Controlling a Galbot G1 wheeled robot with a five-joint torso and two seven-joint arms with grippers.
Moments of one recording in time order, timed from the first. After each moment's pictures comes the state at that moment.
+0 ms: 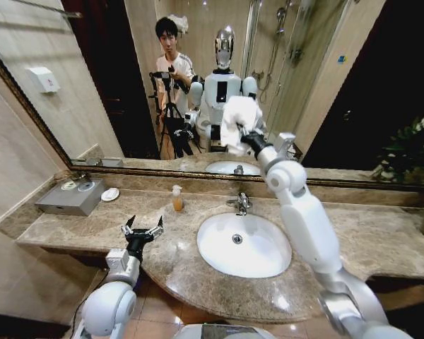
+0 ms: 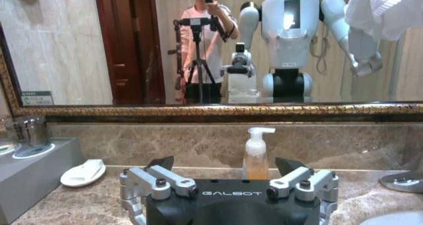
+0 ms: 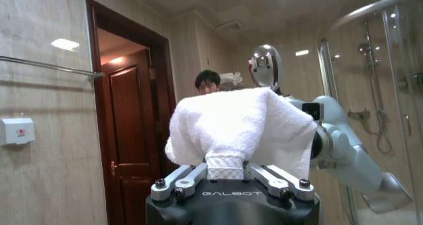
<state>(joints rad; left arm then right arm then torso) 1.68 -1.40 -0.62 -2.34 -0.15 0.32 -0.09 -0.51 1.24 0.18 1.86 0.69 -0.46 0.21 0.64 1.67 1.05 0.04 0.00</state>
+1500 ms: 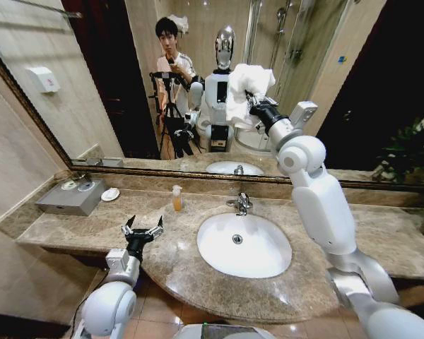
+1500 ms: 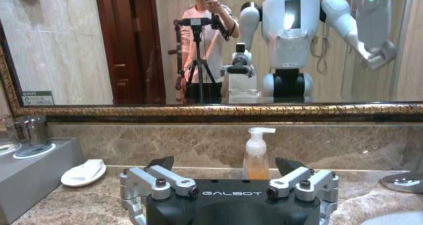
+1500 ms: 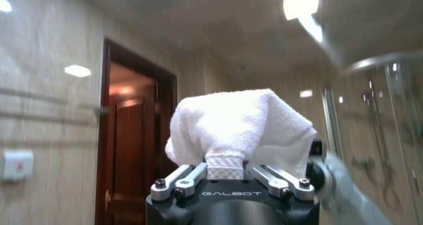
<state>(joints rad) 1.68 -1.40 -0.62 -2.34 -0.15 0.32 -0.09 -0.38 1.17 0.16 1.88 0.74 -0.46 0.24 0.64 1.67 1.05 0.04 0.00</state>
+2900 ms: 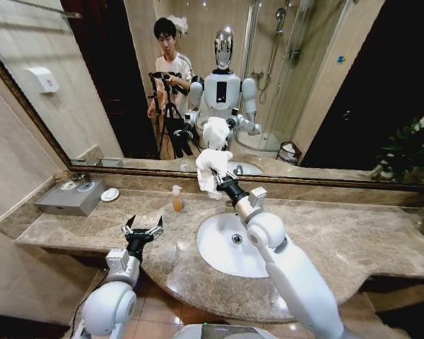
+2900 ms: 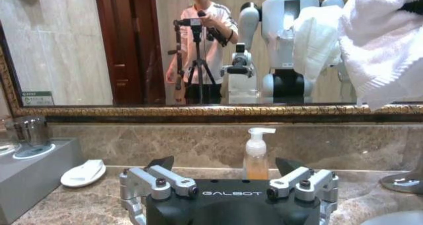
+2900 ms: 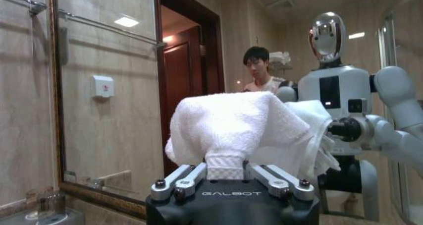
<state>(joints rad) 1.68 -1.40 -0.62 -2.34 -0.15 0.32 -0.09 -0.88 1.28 0.06 2.05 0.44 -0.35 0.10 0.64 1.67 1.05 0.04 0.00</state>
